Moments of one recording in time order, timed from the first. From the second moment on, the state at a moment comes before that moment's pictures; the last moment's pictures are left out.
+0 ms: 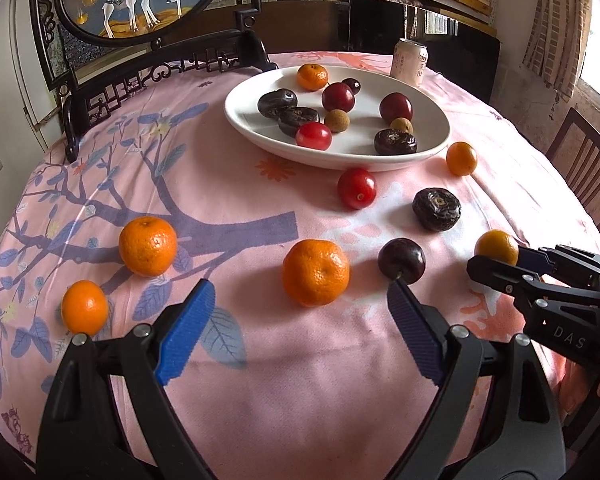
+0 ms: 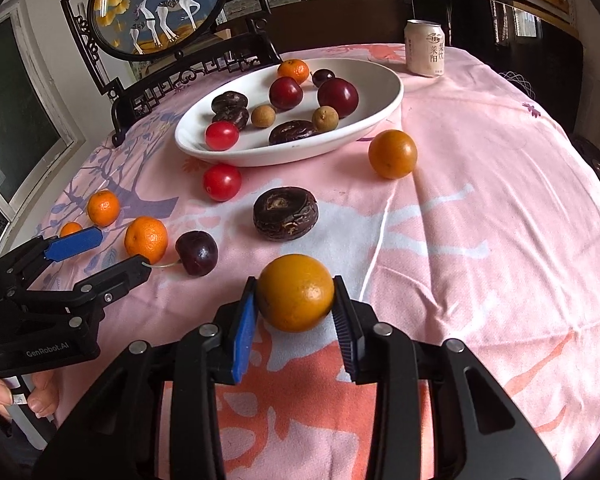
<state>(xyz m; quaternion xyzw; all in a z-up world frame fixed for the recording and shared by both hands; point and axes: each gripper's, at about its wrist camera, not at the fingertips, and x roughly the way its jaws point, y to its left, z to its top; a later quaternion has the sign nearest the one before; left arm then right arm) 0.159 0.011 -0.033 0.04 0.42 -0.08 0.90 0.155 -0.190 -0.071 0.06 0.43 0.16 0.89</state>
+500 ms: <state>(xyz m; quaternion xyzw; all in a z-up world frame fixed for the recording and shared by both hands) 0.174 -0.007 -0.049 0.06 0.43 -0.09 0.90 0.149 -0.197 -0.062 0.08 0.41 0.17 0.89</state>
